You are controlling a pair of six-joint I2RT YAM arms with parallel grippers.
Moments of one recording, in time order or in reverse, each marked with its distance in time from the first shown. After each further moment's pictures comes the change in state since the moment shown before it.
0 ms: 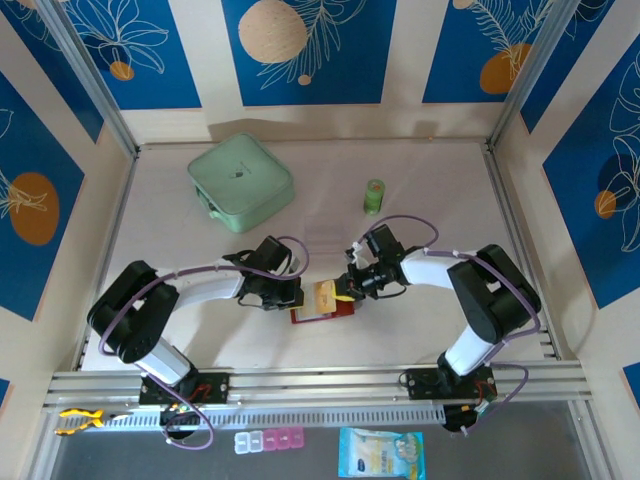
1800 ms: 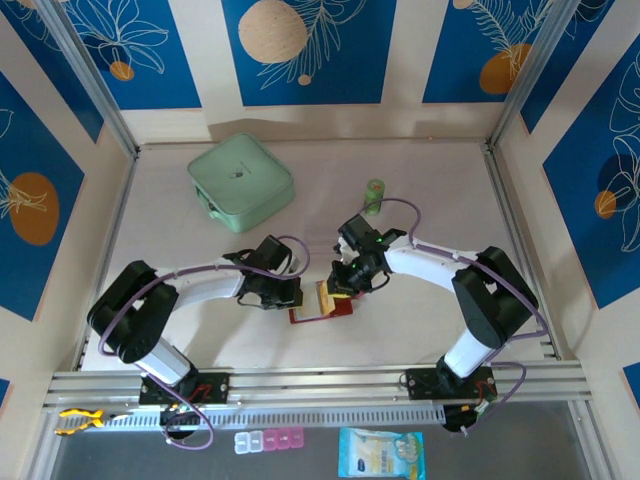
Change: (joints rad) left arm 0.000 0.000 0.012 -0.029 -0.019 0.034; right arm 0.160 -0.005 0.253 -0.385 0.289 0.020
